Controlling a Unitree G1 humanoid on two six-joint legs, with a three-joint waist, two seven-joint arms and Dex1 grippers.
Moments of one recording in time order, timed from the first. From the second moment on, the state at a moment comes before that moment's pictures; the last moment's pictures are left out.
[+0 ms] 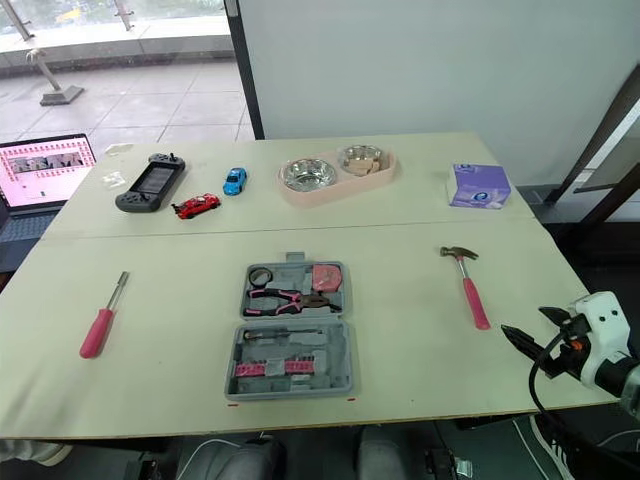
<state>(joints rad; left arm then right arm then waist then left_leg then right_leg) 0.36 0.90 0.87 0.80 -0.51 -0.26 -1.20 0.19 -0.75 -0.60 0.05 0.36 0.32 0.94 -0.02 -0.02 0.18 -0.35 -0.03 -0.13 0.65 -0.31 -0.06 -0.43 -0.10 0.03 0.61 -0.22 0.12</state>
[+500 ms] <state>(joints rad) 0.39 0.71 0.64 0.16 -0.55 -0.08 -1.17 0.17 -0.63 -0.47 -0.22 0.37 0.51 0.69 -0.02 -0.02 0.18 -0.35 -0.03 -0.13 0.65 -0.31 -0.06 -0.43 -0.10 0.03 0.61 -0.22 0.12</state>
